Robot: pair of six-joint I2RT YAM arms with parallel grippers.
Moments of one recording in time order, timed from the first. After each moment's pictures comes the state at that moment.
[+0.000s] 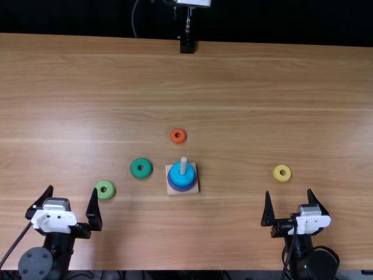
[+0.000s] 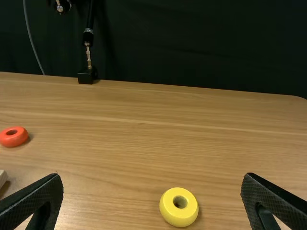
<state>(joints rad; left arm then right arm) -0.06 0.12 0.26 -0.26 0.02 -0.08 0.01 0.01 0.03 -0.09 -0.04 -0.10</state>
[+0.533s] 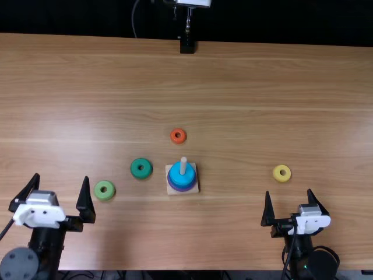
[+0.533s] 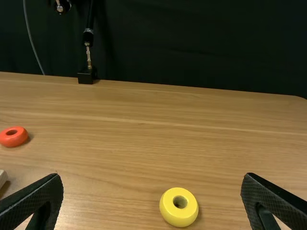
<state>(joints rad) -0.06 0.30 0.49 -0.26 0.01 -0.08 0.01 0.01 0.03 -0.09 -0.04 -0.10</state>
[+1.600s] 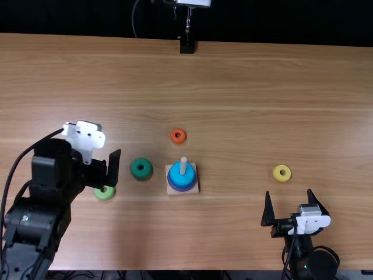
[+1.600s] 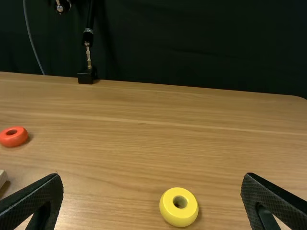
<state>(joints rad) -0.16 1.08 0.98 -0.58 0.11 0.02 0.01 0.01 0.03 -0.09 -0.04 -0.10</state>
